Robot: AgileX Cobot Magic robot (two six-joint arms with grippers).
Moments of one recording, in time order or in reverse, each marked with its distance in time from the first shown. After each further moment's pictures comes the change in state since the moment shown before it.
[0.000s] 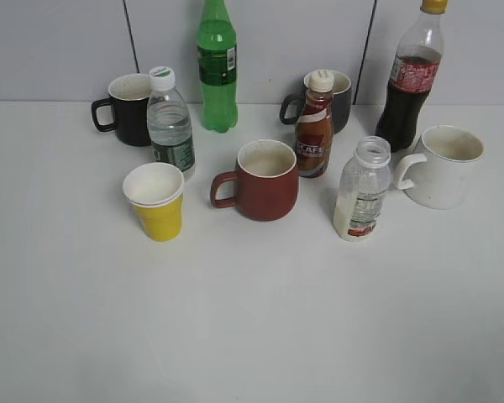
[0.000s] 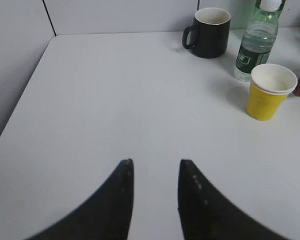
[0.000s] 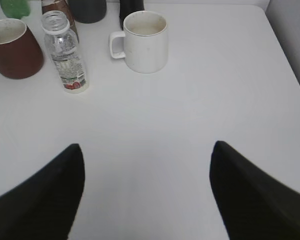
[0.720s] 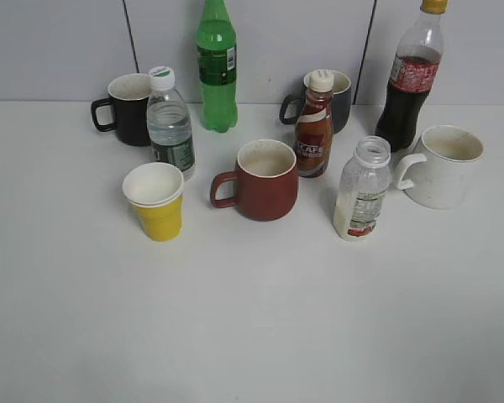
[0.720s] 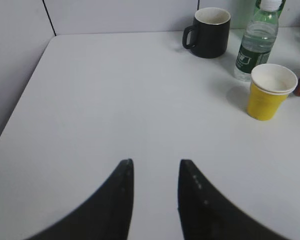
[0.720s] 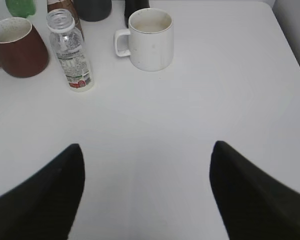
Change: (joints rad) left arm 0.000 0.000 0.000 0.000 0.000 0.000; right arm 0.000 0.000 0.006 0.020 0.000 0.003
